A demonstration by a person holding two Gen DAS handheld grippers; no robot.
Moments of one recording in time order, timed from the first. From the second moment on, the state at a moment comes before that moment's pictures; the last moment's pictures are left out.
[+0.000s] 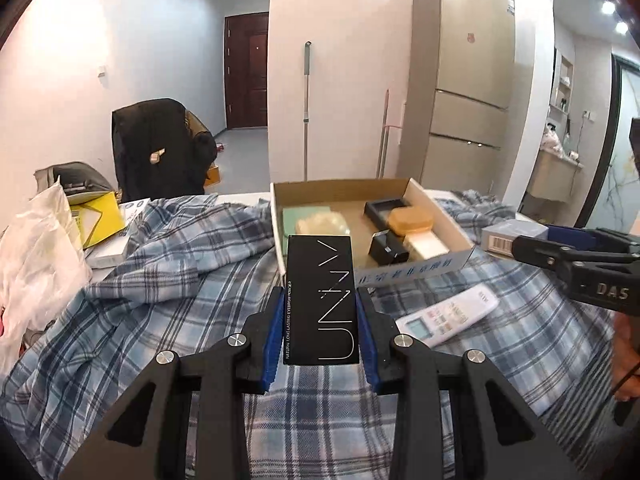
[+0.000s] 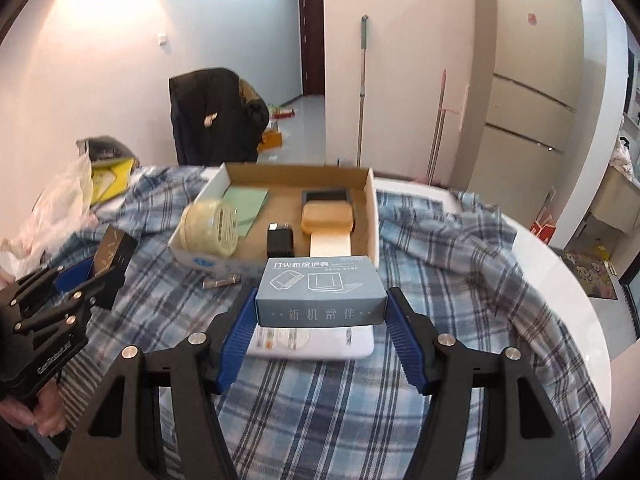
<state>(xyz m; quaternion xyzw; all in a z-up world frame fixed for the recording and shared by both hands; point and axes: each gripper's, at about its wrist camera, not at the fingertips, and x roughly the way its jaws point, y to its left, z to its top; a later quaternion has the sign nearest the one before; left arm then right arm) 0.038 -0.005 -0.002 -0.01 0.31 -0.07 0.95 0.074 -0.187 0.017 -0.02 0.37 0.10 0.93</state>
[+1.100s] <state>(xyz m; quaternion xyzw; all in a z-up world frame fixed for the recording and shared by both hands) 0.081 -0.004 0.011 -0.02 0.32 -0.08 0.94 0.206 -0.152 -0.038 -0.07 0.42 0.04 0.90</state>
